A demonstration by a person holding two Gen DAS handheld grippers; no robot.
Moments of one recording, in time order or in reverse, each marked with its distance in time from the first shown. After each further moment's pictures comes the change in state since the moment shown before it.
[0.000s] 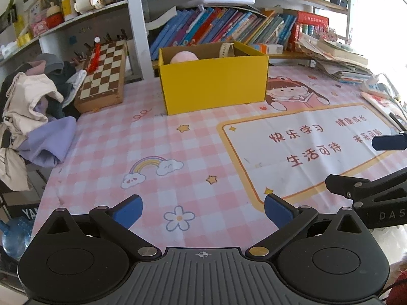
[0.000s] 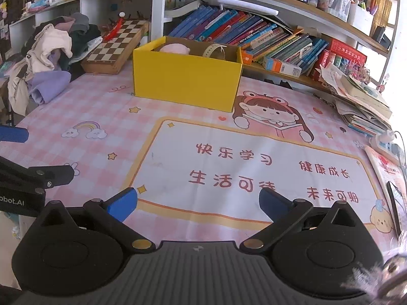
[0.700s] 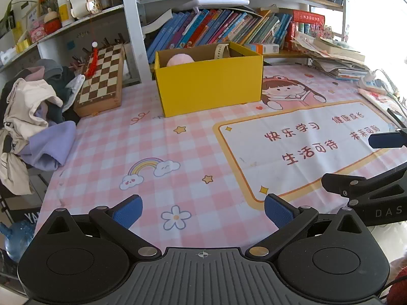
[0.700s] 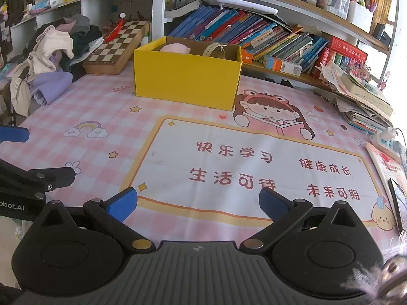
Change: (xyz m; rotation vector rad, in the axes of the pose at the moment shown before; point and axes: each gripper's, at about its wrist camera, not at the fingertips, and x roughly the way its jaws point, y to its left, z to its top) left arm -0.005 -0.007 0.000 0.018 -0.007 0.011; right arm -0.002 -0.006 -0.001 0.002 0.001 0.017
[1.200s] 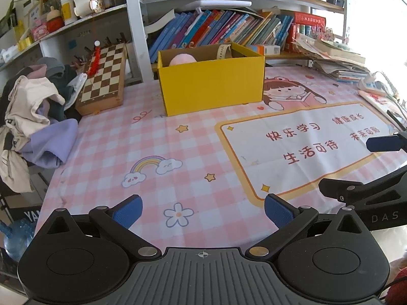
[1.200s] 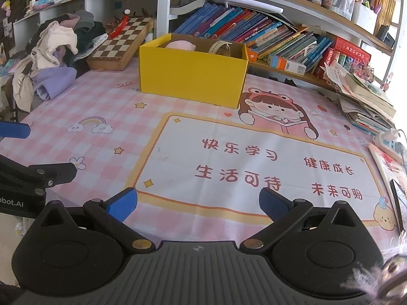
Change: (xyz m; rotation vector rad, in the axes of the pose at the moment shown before) left arm -0.004 0.005 -0.004 -0.009 -0.005 -0.004; right arm 0.001 0.012 -0.002 -0.014 0.008 0.003
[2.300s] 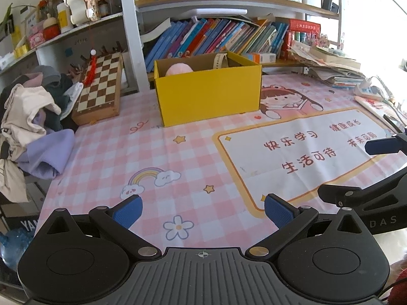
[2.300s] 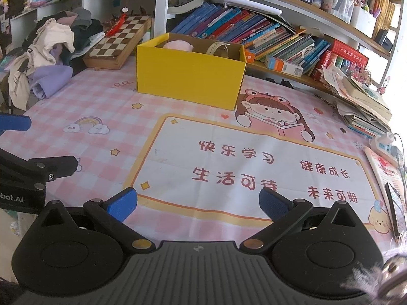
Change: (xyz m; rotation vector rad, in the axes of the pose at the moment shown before) left arm 0.003 0.003 0.004 0.013 -0.049 -0.016; right arm 0.003 0.000 0.004 -0.016 0.008 -0.022
